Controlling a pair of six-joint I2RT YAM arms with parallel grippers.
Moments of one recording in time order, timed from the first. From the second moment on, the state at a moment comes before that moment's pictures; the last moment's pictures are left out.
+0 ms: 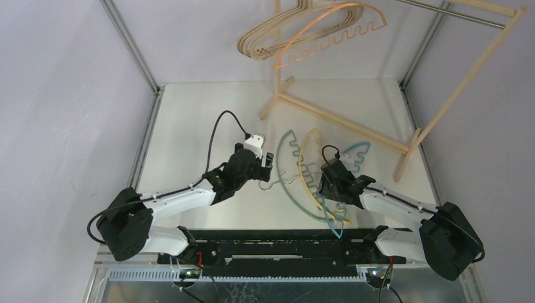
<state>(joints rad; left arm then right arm) -0.83 1.31 0.68 0.10 -0.33 -0.27 0.65 1.16 0.52 -0.42 0.23 0.83</state>
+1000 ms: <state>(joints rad) -0.83 1.29 0.65 0.11 -0.34 -0.27 0.63 0.61 0.73 -0.54 0.36 0.78</state>
